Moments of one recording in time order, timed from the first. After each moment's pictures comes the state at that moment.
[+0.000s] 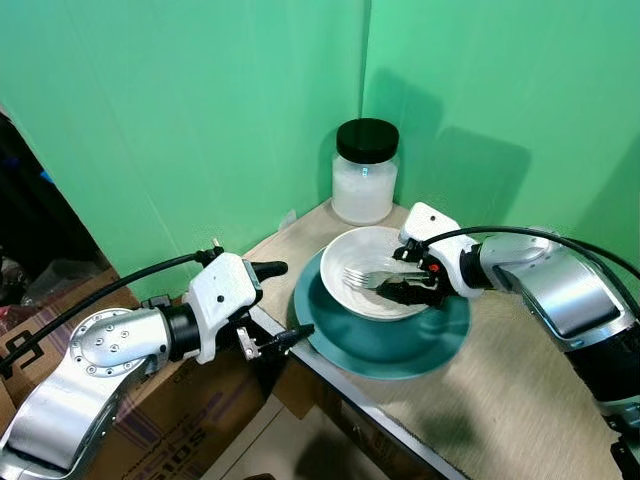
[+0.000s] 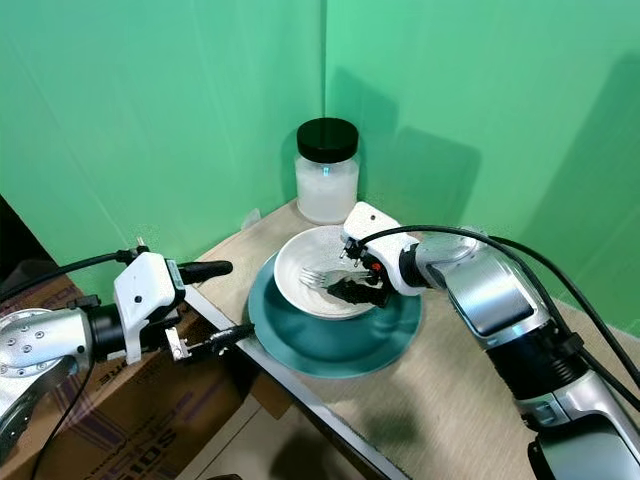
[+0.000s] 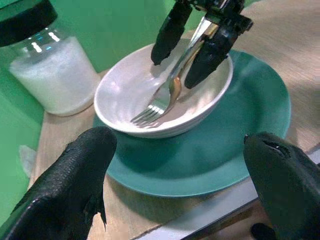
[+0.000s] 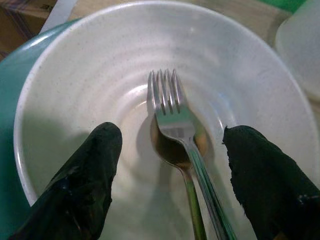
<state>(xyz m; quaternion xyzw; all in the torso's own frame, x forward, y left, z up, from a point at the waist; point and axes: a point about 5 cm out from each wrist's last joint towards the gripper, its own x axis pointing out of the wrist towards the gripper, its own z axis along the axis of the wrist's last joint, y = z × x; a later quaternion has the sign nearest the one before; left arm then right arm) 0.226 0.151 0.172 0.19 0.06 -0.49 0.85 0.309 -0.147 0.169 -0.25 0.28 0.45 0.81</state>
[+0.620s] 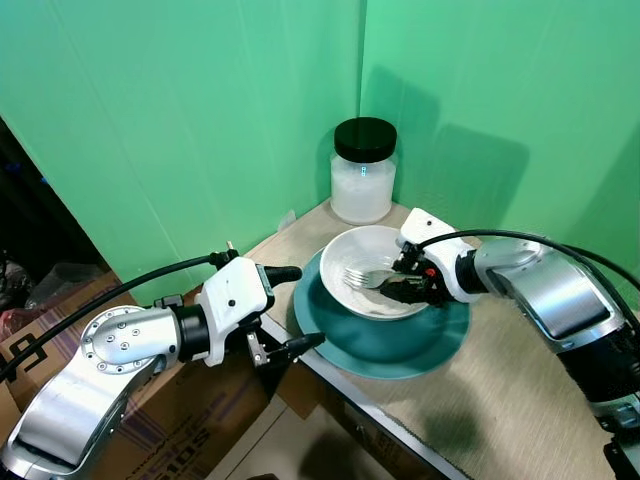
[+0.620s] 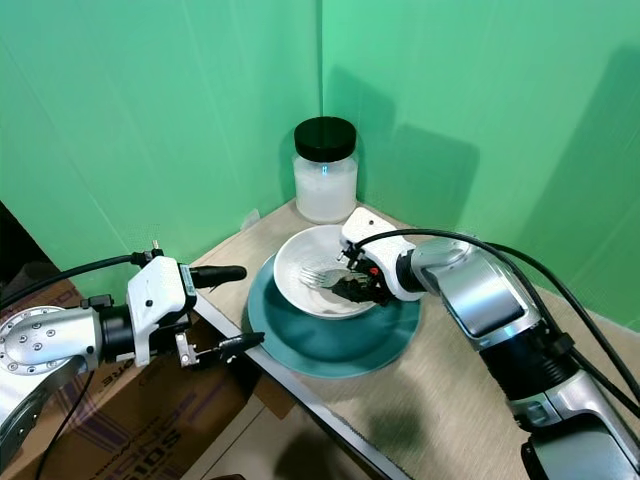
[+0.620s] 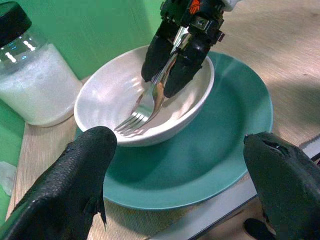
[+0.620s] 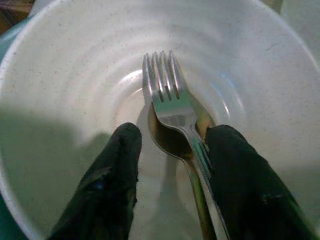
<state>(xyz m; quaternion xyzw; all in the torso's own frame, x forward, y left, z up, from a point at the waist) 0.226 0.143 0.172 0.19 0.06 -0.52 0.83 0.310 -0.145 0.161 -0.24 0.31 0.43 0.81</state>
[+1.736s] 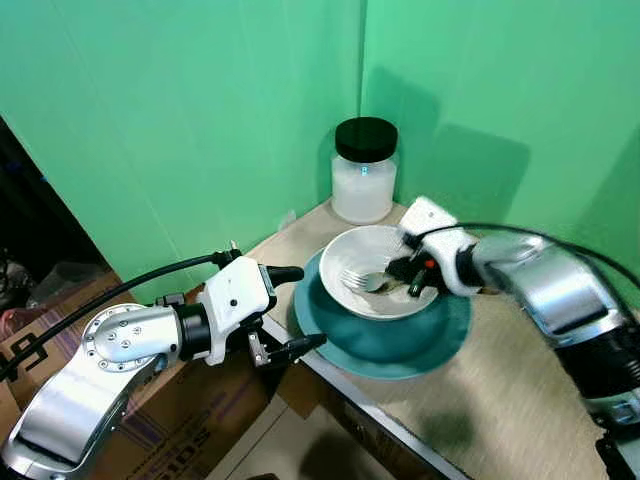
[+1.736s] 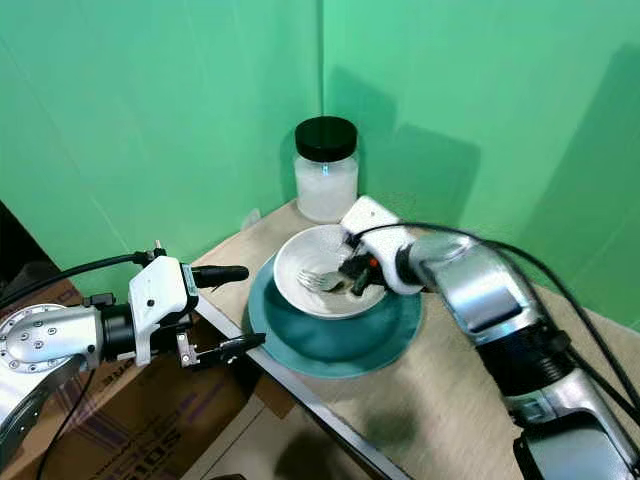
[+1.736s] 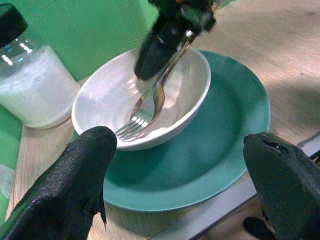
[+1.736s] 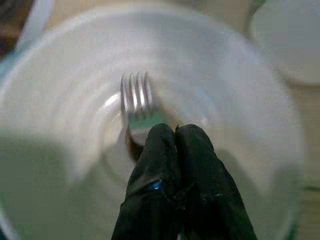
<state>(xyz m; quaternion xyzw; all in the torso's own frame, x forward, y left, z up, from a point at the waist) 0.226 0.142 0.174 0.19 0.06 -0.52 0.83 0.313 -0.144 0.176 -0.22 0.28 0.40 0.84</state>
